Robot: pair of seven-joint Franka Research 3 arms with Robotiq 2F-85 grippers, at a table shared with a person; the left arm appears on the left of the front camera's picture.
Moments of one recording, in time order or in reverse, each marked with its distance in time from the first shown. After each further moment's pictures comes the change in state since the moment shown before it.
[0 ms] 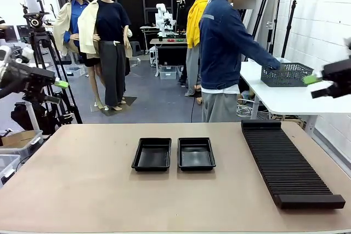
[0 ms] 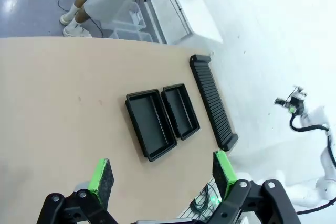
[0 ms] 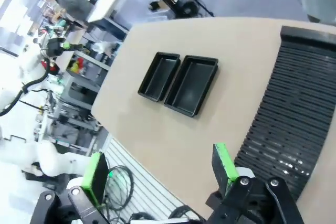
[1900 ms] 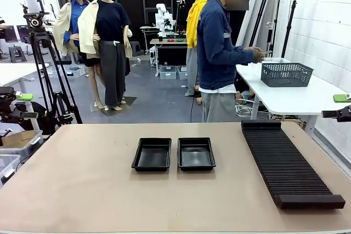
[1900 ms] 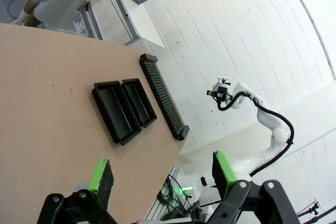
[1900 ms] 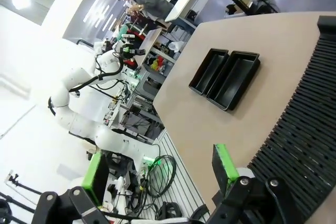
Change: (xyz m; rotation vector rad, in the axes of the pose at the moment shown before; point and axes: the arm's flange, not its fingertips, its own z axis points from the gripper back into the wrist) left arm -0.053 0.093 0.048 -0.334 -0.036 0.031; right arm -0.028 -0.130 0.006 0.418 -0.015 -0.058
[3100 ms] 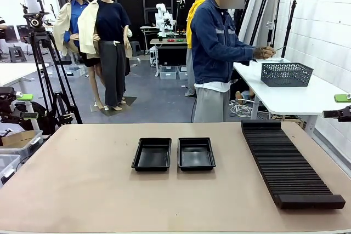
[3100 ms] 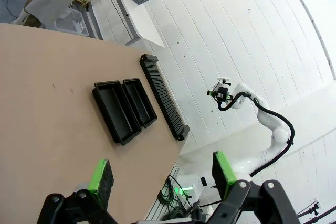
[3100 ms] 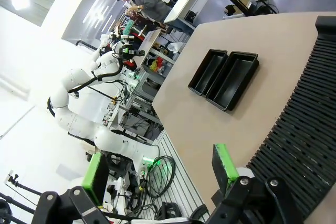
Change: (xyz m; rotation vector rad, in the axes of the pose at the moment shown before) left arm 0.000 0.000 0.000 0.002 -0.001 0.000; right arm 0.000 0.000 0.003 -0.005 -0.005 0.000
